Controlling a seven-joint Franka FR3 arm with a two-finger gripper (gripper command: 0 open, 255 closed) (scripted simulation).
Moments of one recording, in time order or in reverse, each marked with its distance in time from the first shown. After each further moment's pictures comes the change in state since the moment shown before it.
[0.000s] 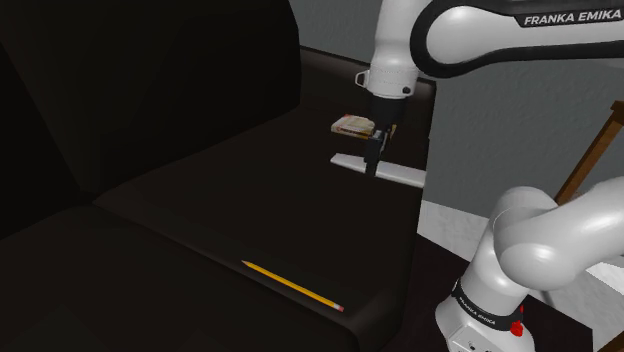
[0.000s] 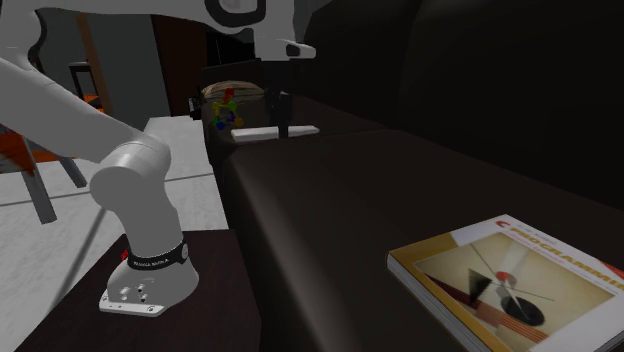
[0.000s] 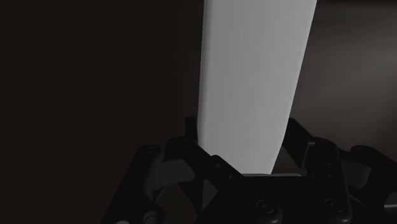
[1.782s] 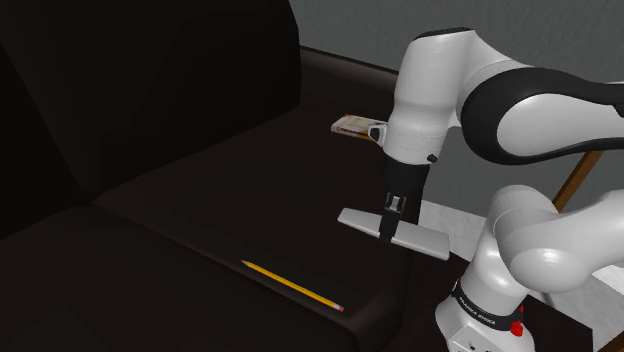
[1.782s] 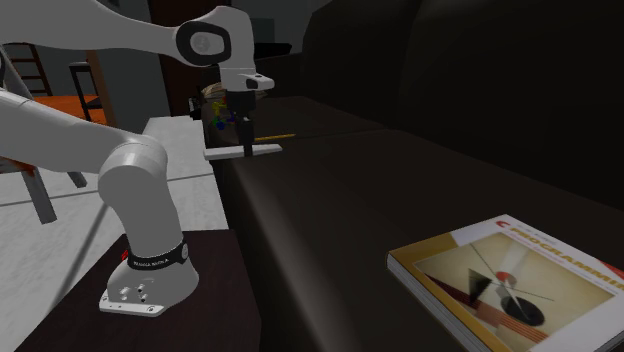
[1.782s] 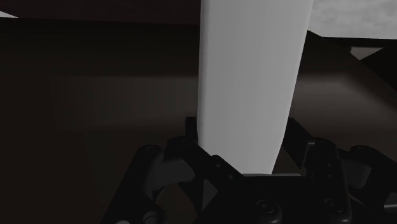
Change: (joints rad) arm 0.133 -0.225 0.218 -0.266 0.203 0.052 0.196
